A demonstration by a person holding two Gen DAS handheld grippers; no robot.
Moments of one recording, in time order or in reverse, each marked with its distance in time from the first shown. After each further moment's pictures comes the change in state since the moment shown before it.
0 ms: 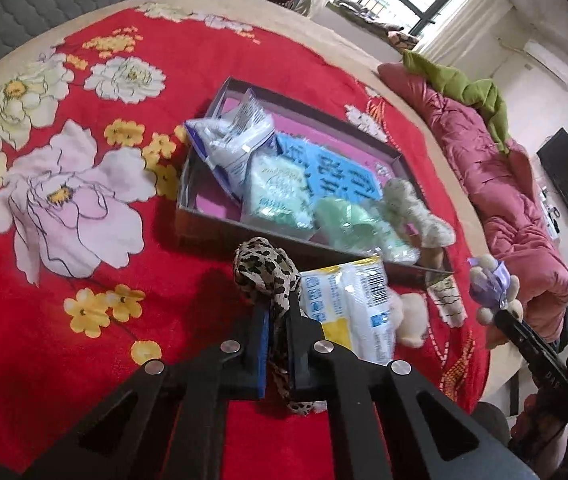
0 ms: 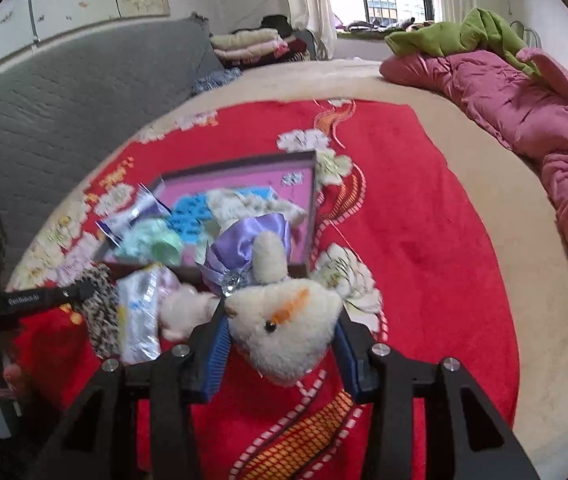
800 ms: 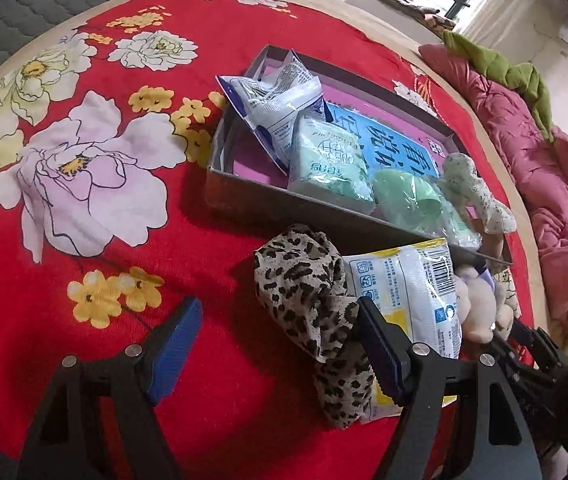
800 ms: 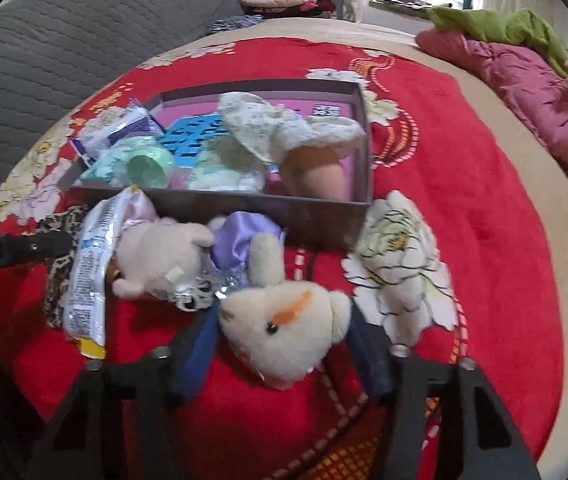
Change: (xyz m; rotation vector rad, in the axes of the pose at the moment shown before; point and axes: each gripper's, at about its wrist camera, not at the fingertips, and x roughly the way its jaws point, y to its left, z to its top) left arm 0.034 0.009 -0.008 -0.019 0.058 0.171; right arm 0.089 0.030 -0.028 -0.144 0.176 -0.035
